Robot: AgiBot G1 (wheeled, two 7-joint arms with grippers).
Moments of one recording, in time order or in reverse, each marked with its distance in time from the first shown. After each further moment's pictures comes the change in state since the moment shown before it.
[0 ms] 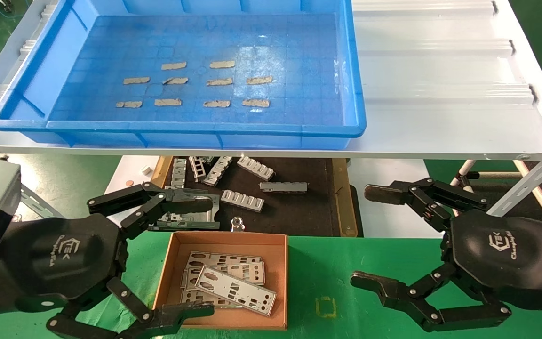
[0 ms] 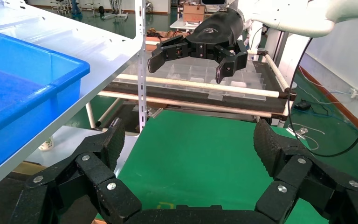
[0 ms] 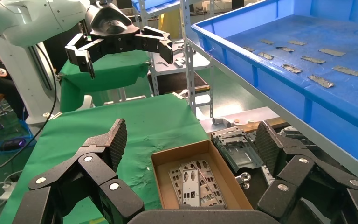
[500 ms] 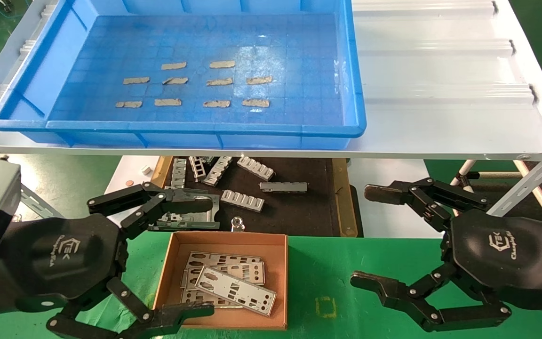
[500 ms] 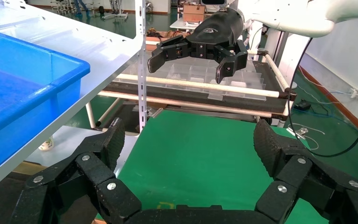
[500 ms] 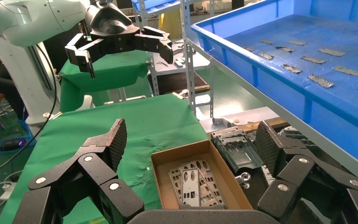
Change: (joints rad) left arm 0.000 0.000 0.000 0.000 0.000 0.000 0.000; right arm 0.000 0.000 0.000 0.000 0.000 0.000 0.000
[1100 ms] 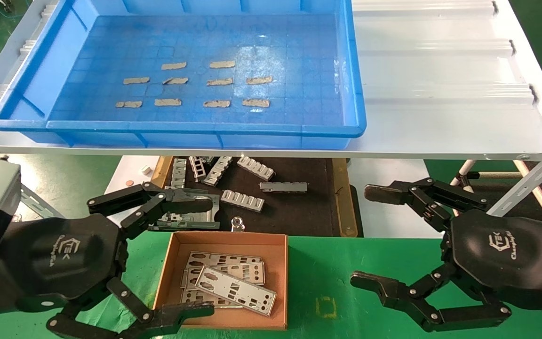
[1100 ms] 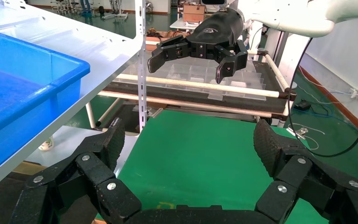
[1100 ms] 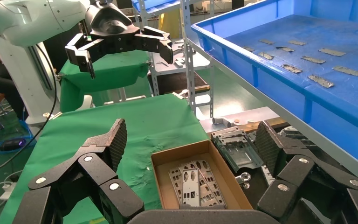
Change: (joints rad) left arm 0.000 0.000 0.000 0.000 0.000 0.000 0.000; right arm 0.000 0.000 0.000 0.000 0.000 0.000 0.000
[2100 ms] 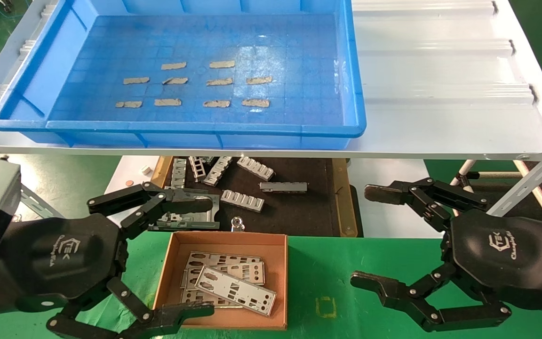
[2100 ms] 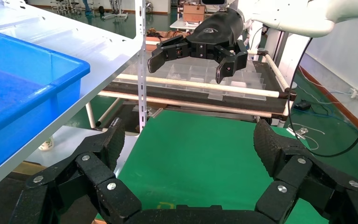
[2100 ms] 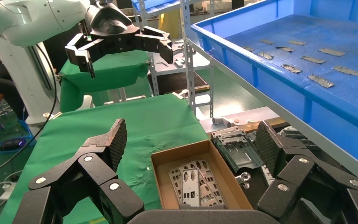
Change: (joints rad) left arm 0.000 0.000 0.000 0.000 0.000 0.000 0.000; right arm 0.000 0.000 0.000 0.000 0.000 0.000 0.000
